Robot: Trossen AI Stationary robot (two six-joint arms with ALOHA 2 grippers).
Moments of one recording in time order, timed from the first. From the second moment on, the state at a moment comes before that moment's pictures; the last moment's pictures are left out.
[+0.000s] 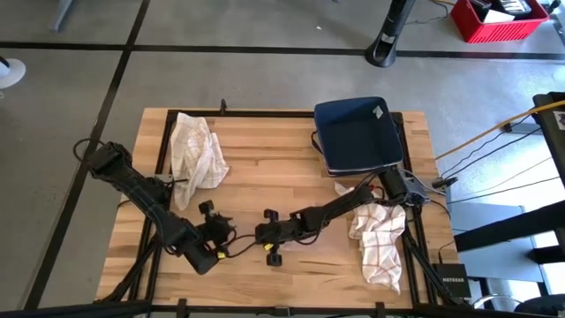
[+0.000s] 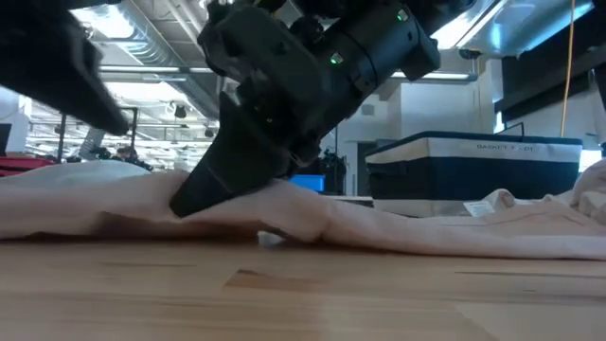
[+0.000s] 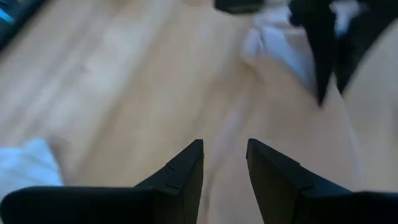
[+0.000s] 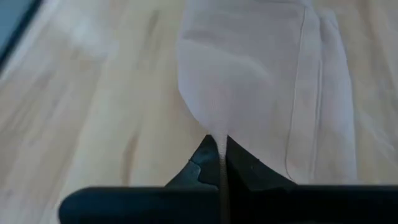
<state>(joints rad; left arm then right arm) -0.78 1.54 0.88 -0.65 -0.81 -0.98 0.33 2.22 1.44 0.06 0.05 0.22</state>
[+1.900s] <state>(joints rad) -0.87 1.39 0.78 -0.72 -0.41 -1.13 0.43 2.10 1.40 -0.41 0.11 0.40</state>
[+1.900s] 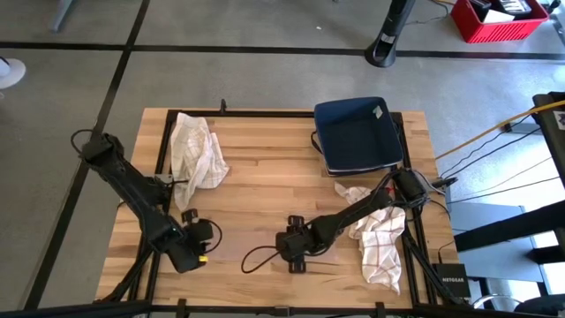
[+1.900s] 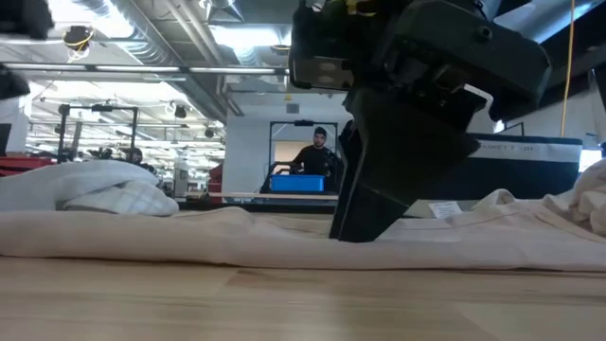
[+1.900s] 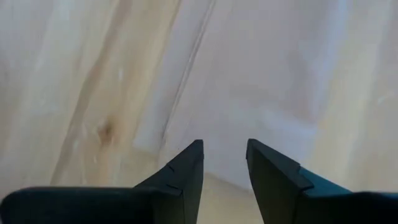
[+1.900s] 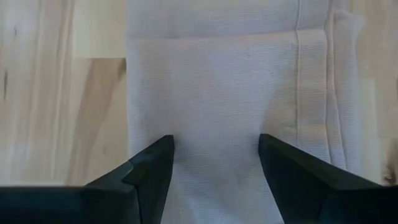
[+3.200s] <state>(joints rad) -0.75 1.19 0.53 -0.39 -0.22 -1.23 0.44 2.10 1.28 -0.10 0.23 0.47</state>
